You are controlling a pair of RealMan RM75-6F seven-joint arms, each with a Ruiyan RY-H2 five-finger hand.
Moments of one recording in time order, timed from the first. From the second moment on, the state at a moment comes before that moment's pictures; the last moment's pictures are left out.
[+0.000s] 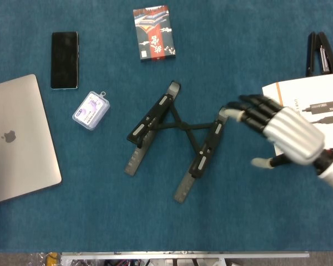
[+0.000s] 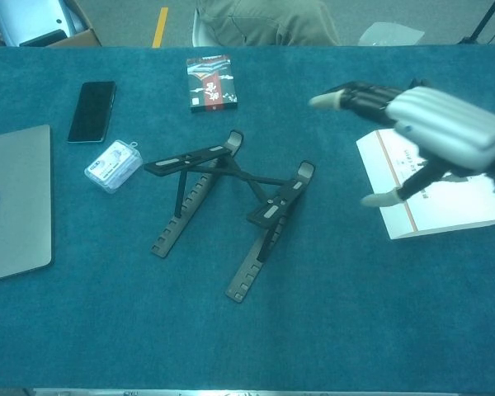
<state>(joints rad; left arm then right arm) -0.05 -1.04 -0.05 -1.76 1.47 1.56 0.25 0.52 -1.25 0.01 -1.66 -1.88 1.13 0.19</state>
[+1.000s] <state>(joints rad) -0.03 -1.06 -0.05 -1.67 1.50 1.58 0.09 0.69 -1.63 0.02 -1.43 -1.93 1.09 -0.12</state>
